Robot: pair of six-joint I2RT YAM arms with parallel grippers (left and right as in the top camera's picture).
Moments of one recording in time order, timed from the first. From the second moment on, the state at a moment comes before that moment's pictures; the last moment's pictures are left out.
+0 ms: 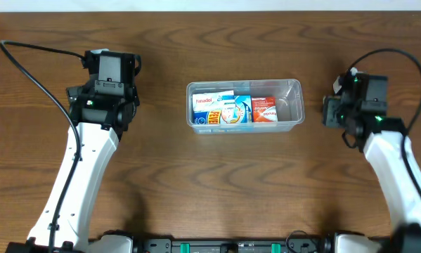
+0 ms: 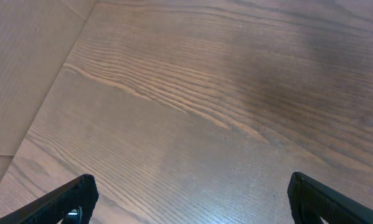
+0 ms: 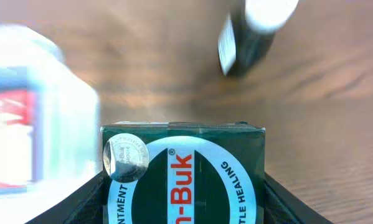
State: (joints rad) left arm -0.14 1.40 1.23 -0.81 -0.59 -0.25; right arm -0.05 1.36 0.94 -0.49 0.01 0.02
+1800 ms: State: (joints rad) left arm -0.14 1.40 1.23 -0.81 -0.59 -0.25; right arm 0.51 1.75 1.16 -0.35 0.13 0.33
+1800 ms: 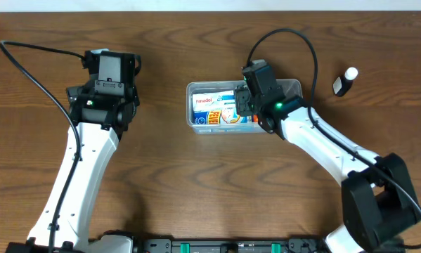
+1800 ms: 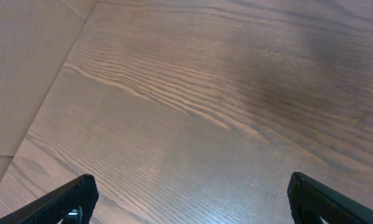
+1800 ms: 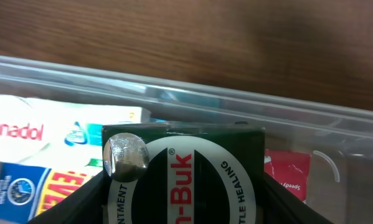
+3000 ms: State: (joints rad) left arm -0.14 1.40 1.23 -0.81 -0.59 -0.25; right arm 0.51 1.86 1.16 -0.27 0.09 0.39
